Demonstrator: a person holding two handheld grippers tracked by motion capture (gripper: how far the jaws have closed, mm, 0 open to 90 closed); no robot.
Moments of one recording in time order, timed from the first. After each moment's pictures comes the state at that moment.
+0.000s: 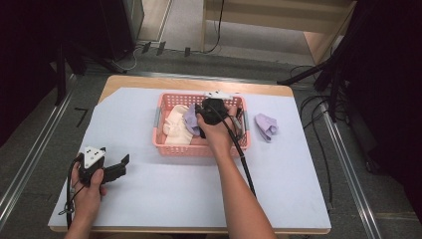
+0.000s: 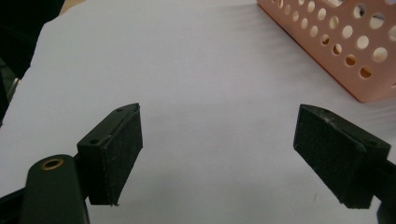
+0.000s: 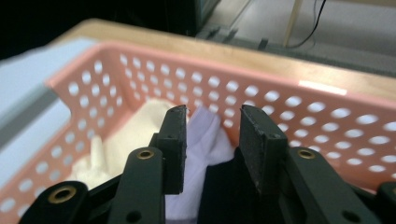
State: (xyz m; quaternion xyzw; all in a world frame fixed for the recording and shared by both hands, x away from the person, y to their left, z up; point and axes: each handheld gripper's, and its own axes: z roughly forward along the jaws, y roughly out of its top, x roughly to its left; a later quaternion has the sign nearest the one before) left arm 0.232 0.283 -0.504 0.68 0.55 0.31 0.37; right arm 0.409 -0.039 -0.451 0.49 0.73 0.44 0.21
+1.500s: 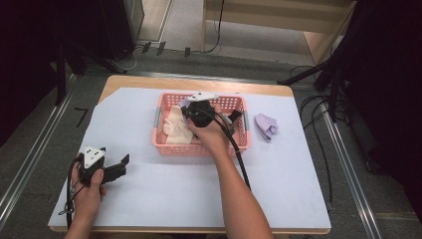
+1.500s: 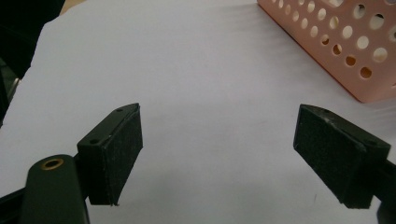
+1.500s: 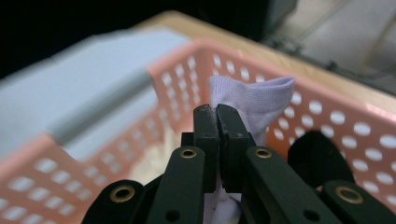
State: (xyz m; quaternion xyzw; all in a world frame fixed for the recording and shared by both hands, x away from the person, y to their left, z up) left arm 0.232 0.282 -0.505 0.68 0.55 0.31 0.37; right arm 0.404 -0.020 -0.448 0.36 0.78 0.50 0.15
